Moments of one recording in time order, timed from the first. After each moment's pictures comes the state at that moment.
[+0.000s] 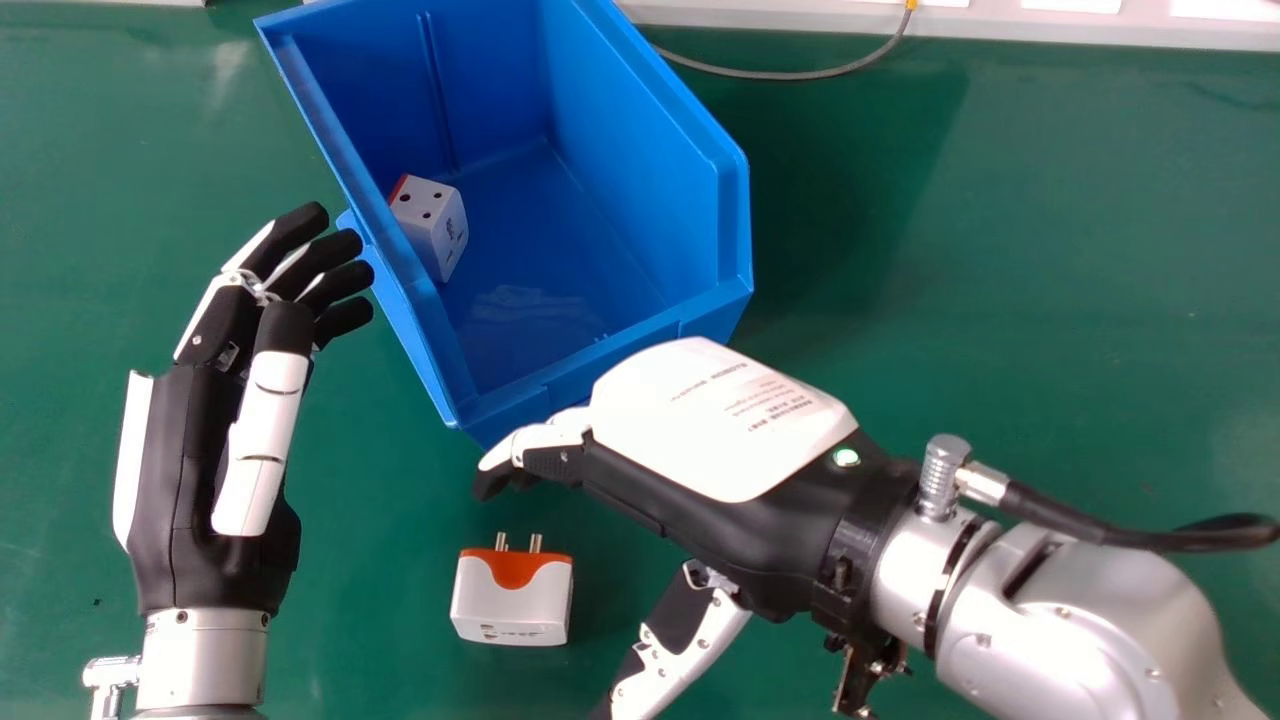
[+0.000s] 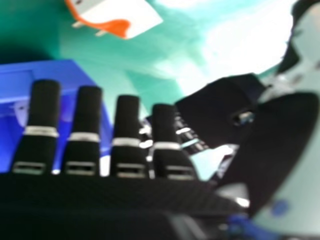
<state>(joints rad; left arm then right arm) 0.17 0.08 0.22 0.12 -0.27 -0.57 -0.27 -0.12 -0.42 0.56 -0.68 -0.83 0.19 0.68</state>
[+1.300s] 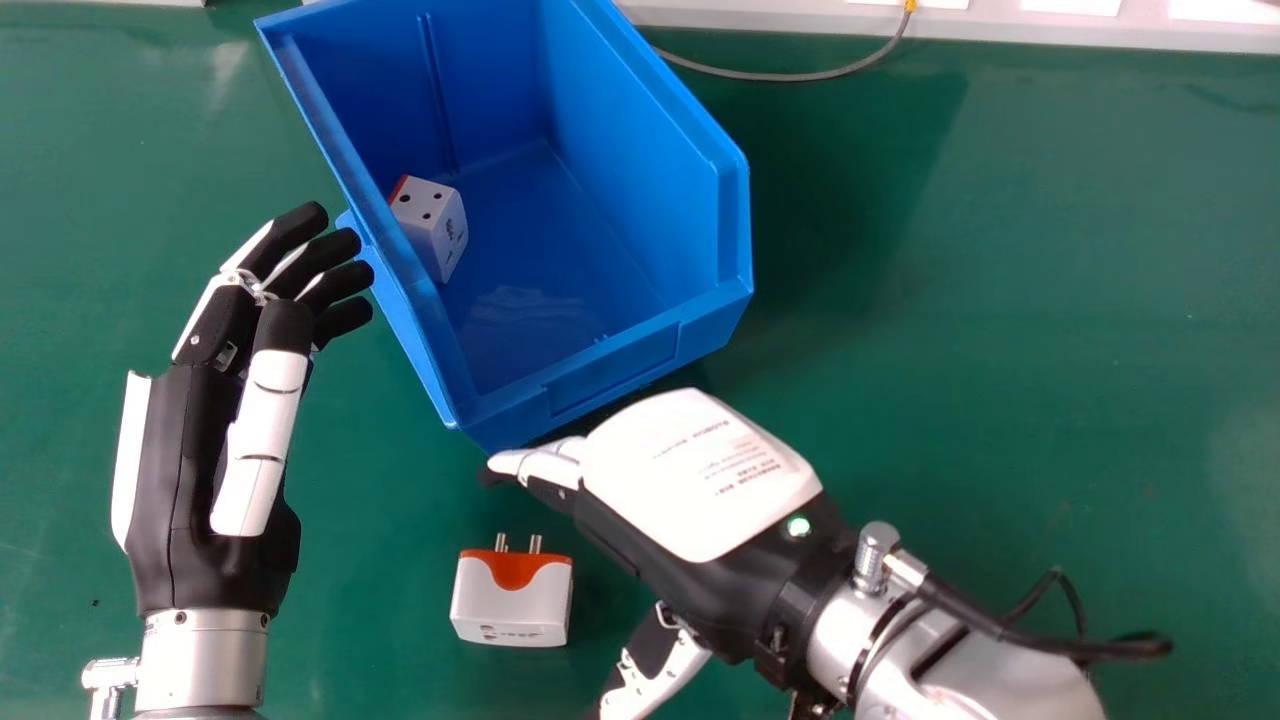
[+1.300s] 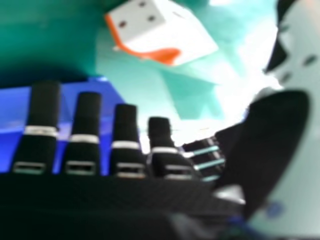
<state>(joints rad) 0.18 0.08 0.21 0.10 -0.28 -0.55 -0.26 0.01 -0.30 0.61 -0.47 -1.07 0.07 0.47</state>
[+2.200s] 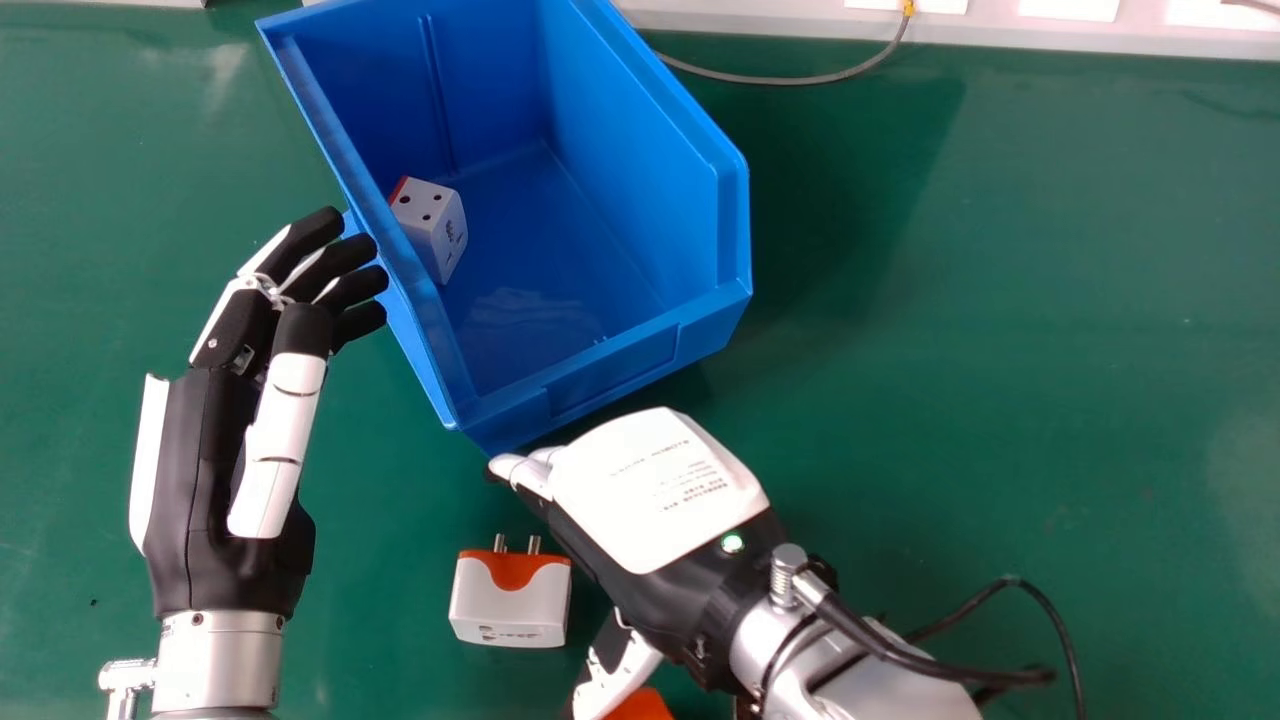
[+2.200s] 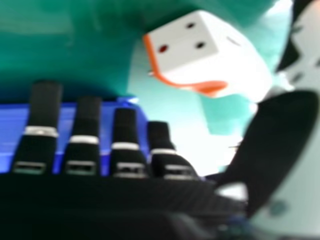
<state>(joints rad) 0.18 0.07 0.20 0.11 -0.26 -0.56 -0.26 -0.04 -0.15 0.71 -0.24 -1.31 0.18 0.40</state>
